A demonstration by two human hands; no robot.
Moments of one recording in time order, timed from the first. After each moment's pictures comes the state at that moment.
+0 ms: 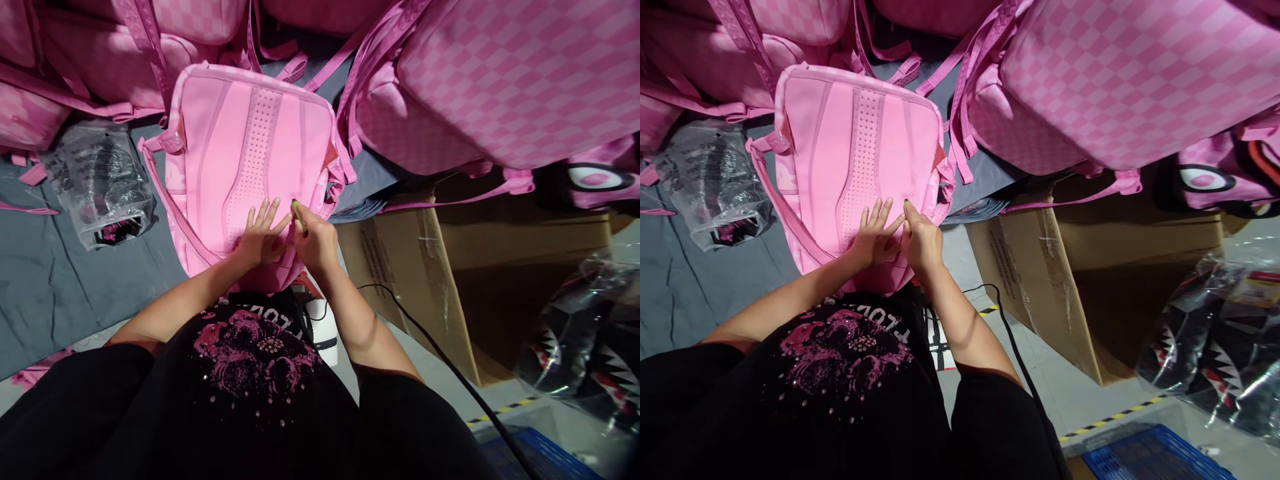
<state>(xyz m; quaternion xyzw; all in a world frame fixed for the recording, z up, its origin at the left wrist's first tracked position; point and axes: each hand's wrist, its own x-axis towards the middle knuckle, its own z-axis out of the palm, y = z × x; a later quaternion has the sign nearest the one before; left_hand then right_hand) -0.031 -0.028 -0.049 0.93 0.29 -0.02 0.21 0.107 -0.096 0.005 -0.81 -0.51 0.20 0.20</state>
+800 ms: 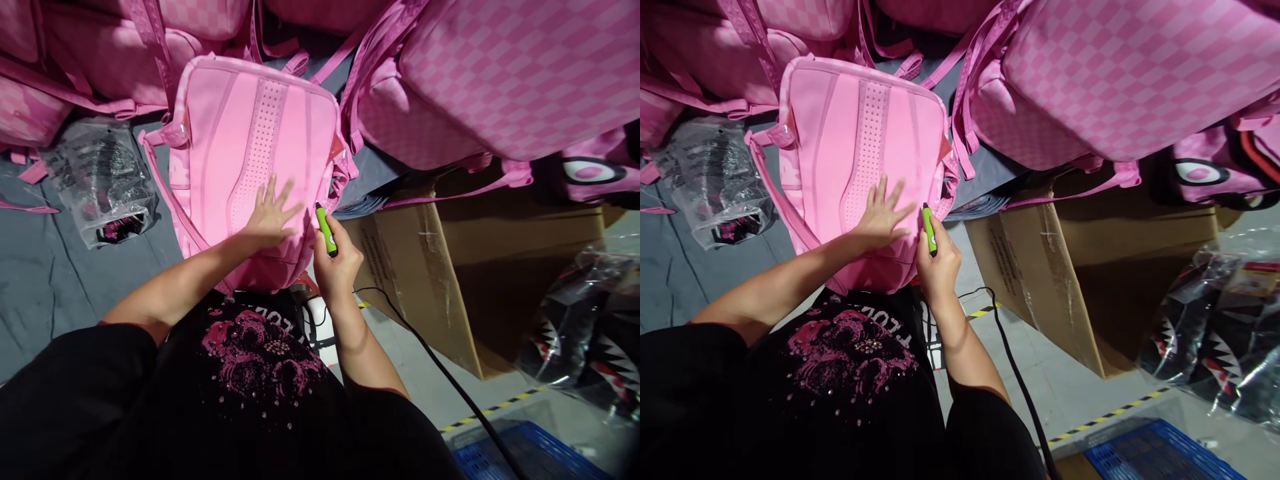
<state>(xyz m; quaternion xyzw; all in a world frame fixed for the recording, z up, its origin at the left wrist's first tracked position) -0.014 -0.003 -0.028 0.95 0.22 -0.05 0.23 0.086 -0.153 0.021 -0.83 -0.39 0.10 0.39</state>
